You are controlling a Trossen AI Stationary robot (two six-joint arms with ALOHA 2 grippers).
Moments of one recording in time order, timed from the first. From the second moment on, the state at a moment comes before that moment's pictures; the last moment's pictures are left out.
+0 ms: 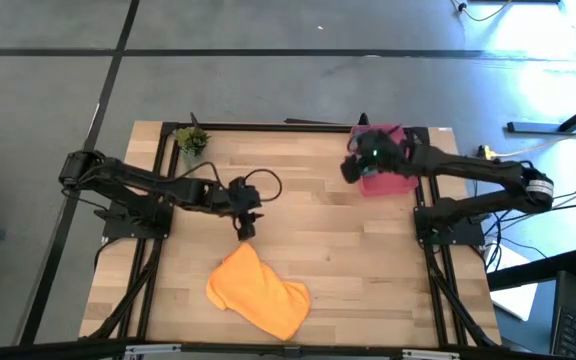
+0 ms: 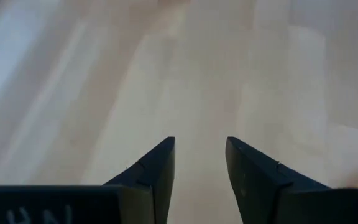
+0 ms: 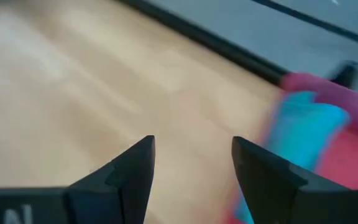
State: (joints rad) left arm -0.06 1.33 0.75 -0.25 -0.21 -0.25; right arm -0.40 1.17 0.83 -0.46 0.30 0.44
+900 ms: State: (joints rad) left arm -0.26 1.38 0.75 -0.48 -0.03 -0.94; right arm 0.18 1.18 0.83 -0.25 0.34 0.33
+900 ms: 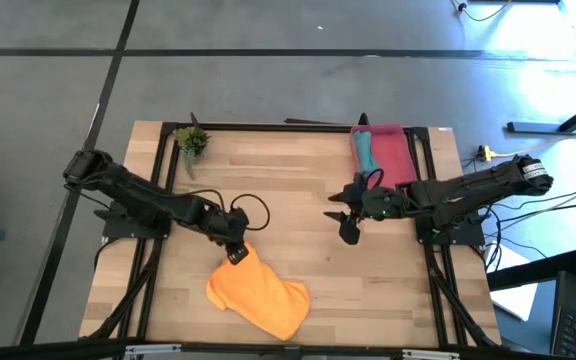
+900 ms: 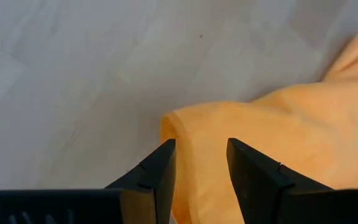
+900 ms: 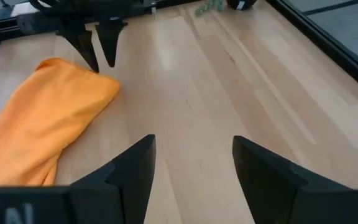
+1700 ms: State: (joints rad) left arm -0.26 1.52 0.75 -0.39 0.01 -0.91; right arm 0.21 1.18 0.83 -0.25 0.40 0.33
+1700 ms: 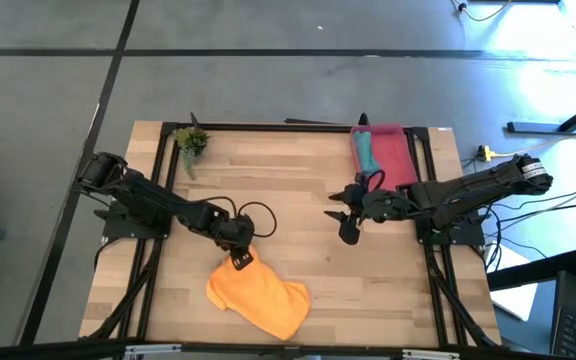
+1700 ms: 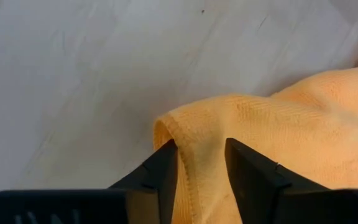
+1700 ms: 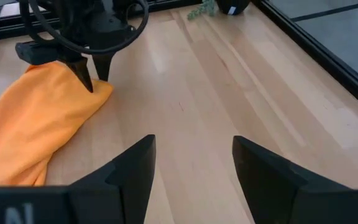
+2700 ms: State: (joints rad) left arm -0.30 1.37 0.75 -0.38 -0.14 -0.83; right arm 0.21 1.18 0.83 -0.25 0.40 0.33
